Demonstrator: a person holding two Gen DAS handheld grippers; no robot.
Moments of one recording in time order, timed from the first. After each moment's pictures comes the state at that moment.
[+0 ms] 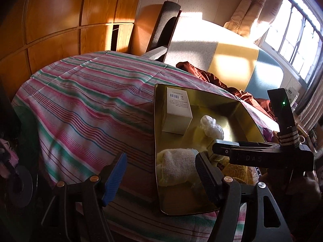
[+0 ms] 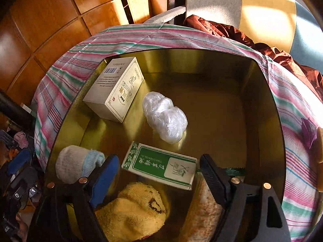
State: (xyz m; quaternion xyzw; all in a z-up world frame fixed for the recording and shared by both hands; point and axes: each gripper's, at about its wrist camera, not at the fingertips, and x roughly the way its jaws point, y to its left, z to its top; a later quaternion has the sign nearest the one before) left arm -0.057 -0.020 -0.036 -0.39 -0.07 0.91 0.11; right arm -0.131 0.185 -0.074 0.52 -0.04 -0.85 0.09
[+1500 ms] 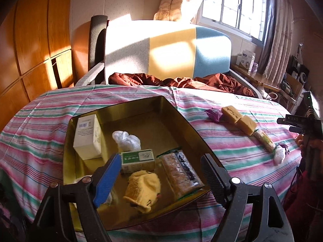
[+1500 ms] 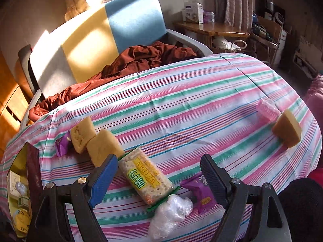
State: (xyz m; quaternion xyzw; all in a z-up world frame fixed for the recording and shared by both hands) left arm -0.028 0.137 0.010 -0.35 0.07 0.89 0.27; right arm 0.085 0.569 -0.031 0.38 -0.28 -0.82 -0.32
